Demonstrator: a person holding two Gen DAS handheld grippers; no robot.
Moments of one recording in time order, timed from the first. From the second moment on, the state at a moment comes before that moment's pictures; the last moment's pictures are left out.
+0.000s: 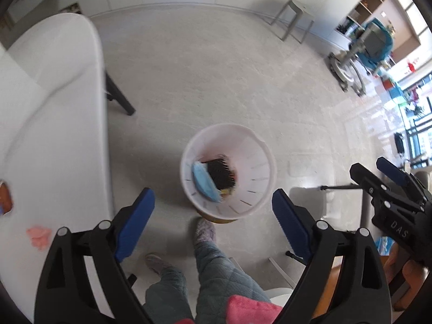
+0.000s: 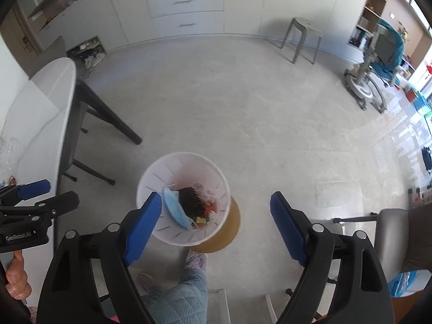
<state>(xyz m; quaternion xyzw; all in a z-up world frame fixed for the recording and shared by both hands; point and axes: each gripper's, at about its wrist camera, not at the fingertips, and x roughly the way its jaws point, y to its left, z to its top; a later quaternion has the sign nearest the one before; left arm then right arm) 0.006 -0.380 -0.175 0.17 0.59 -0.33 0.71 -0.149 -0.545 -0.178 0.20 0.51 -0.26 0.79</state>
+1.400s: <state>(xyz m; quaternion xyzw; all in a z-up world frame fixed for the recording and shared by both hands) 0.070 0.031 -0.142 -0.03 0.59 -0.05 0.81 0.059 -0.183 -0.207 -0.05 0.57 0.16 0.81</state>
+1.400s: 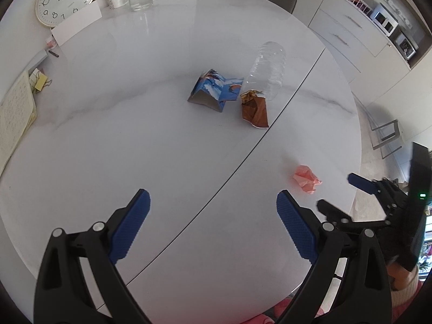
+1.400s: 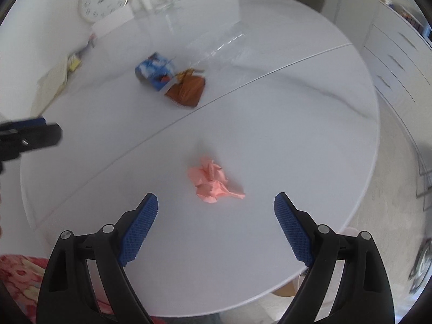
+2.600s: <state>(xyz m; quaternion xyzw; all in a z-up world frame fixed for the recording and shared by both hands) 0.234 0.006 -0.204 0.08 0.60 -0.25 0.76 0.089 -0.196 -0.196 0.00 0.60 0.11 0.79</state>
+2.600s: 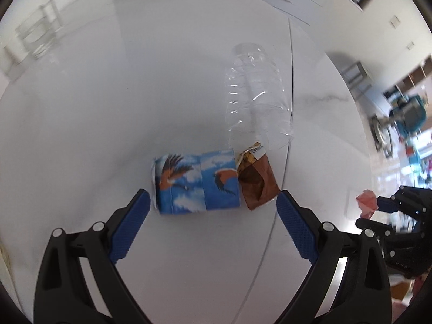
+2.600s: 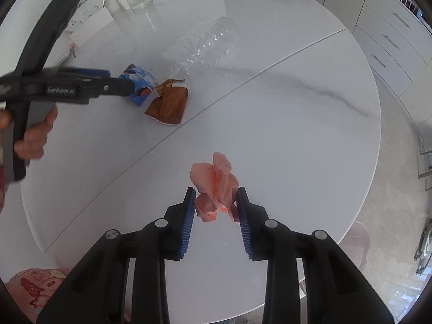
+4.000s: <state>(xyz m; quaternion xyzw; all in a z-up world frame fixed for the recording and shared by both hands) 0.246 0.027 -0.221 0.02 0.60 -0.24 0.76 0.078 -0.197 -0.203 0.01 0.62 0.12 0.78</state>
